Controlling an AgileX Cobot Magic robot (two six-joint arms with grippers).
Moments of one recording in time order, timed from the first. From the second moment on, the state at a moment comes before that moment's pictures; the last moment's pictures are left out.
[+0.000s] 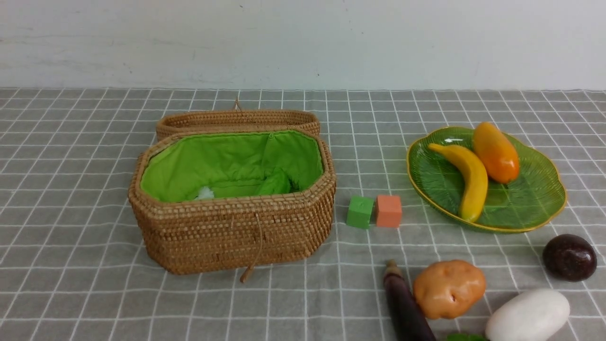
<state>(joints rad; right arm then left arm) -0.03 -0.02 0.02 -0.13 0.39 0.13 -0.29 0.29 -0.59 0.02 0.46 -0.14</state>
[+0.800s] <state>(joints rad) -0.03 -0.02 0.02 -0.13 0.39 0.13 -0.07 -0.01 0.03 0.10 0.41 -0.26</state>
